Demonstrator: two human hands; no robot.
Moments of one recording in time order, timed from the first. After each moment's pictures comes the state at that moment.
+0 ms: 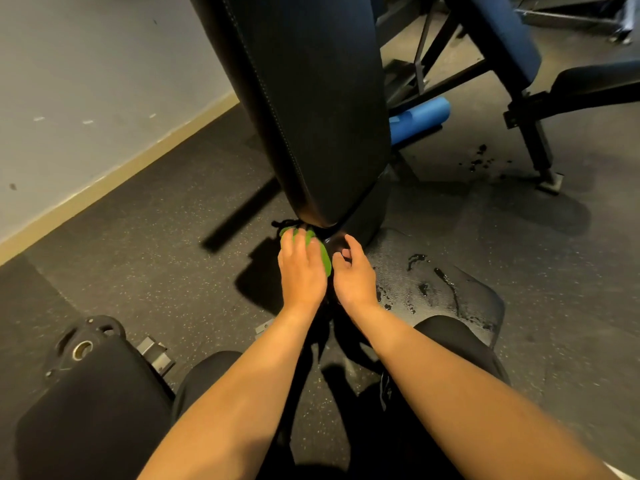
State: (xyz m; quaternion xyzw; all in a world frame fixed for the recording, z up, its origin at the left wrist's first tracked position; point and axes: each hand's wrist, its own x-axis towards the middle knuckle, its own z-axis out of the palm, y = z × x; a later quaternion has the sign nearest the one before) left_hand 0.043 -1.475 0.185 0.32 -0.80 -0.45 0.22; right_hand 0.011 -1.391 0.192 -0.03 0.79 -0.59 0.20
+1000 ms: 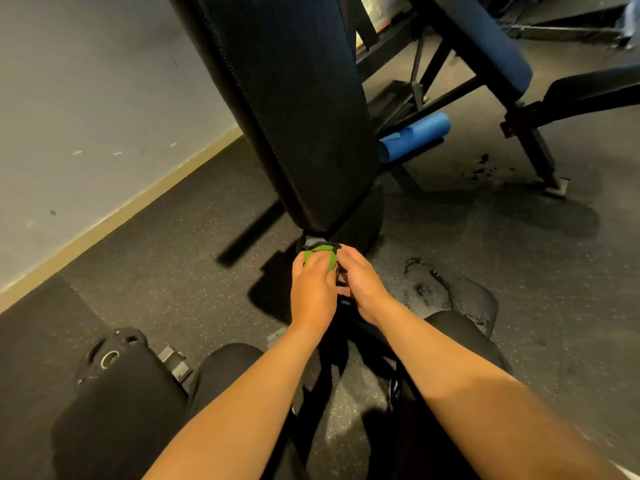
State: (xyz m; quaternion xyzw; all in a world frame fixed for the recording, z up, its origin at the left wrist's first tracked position) left_hand 0.077 -1.435 0.210 0.21 -0.91 -0.29 0.23; right_hand 0.007 -1.358 0.213 -0.06 0.65 -0.67 0.36
